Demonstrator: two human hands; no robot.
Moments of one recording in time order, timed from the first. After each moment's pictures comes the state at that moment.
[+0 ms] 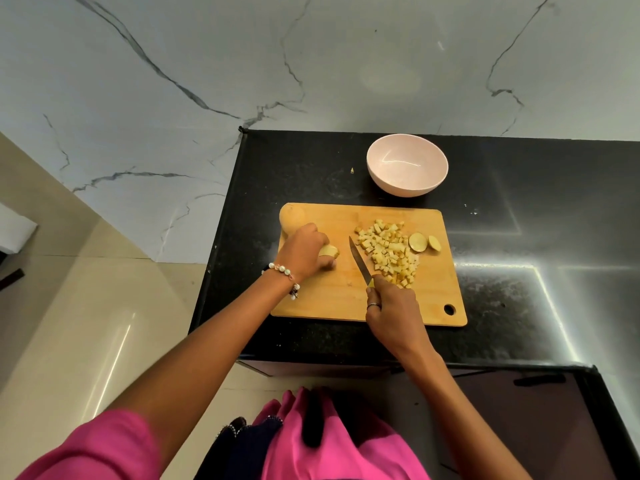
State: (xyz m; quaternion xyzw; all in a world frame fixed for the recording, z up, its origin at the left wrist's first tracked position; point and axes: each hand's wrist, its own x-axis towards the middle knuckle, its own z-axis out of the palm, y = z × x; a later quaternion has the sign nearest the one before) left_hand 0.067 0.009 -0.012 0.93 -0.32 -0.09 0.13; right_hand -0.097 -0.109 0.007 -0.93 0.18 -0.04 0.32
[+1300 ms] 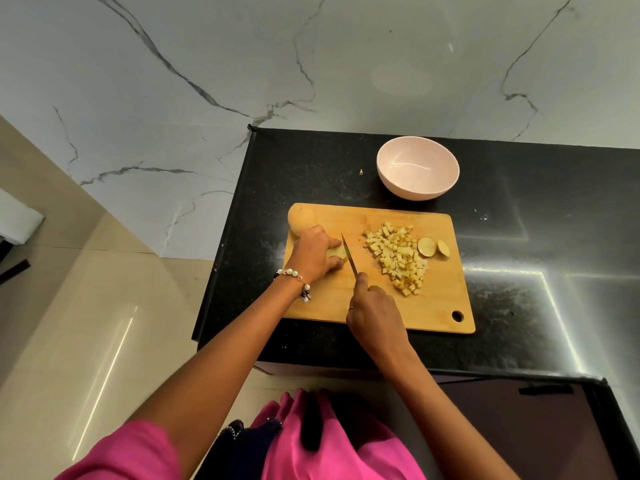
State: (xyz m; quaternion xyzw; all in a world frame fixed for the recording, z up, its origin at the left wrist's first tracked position) left_hand 0.067 0.006 -0.019 0.93 -0.26 -0.12 0.22; right_hand -0.075 -0.079 -0.015 -0.98 0.13 0.02 0.12
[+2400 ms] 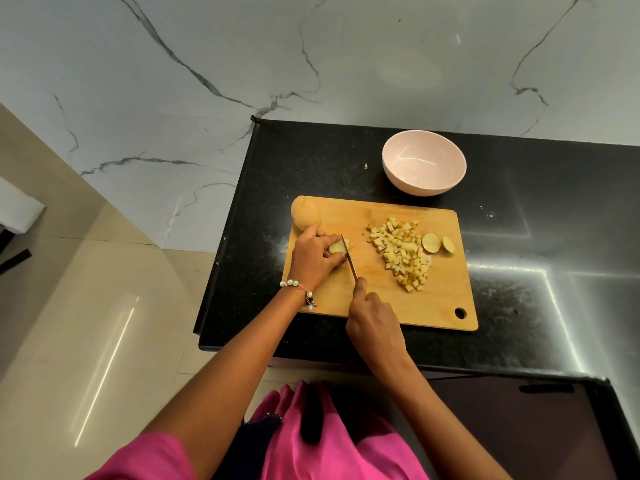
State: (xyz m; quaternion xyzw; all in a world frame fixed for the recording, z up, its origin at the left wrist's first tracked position) left_hand 0.048 0.012 -0.042 0.89 -0.20 -0.04 0.41; right_hand -0.088 -0.068 -0.023 -0.99 0.11 0.02 0.08
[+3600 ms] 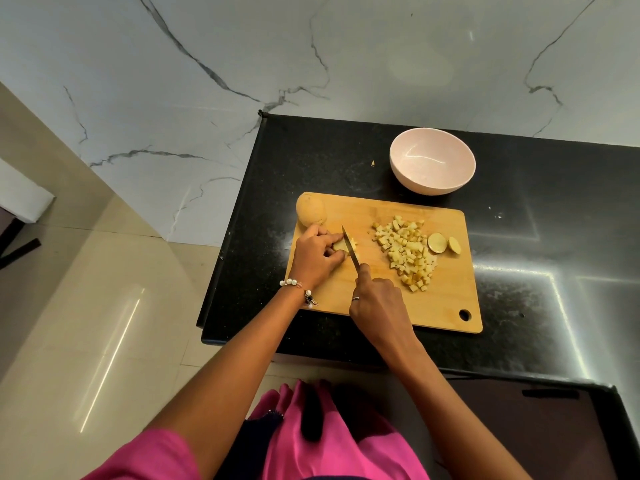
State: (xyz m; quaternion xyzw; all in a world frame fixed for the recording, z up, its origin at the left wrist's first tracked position) left_hand 0.047 0.016 -0.046 0.88 -0.19 -0.04 0.43; right_hand -0.069 -0.082 -0.012 -0.98 0.10 0.02 0.17
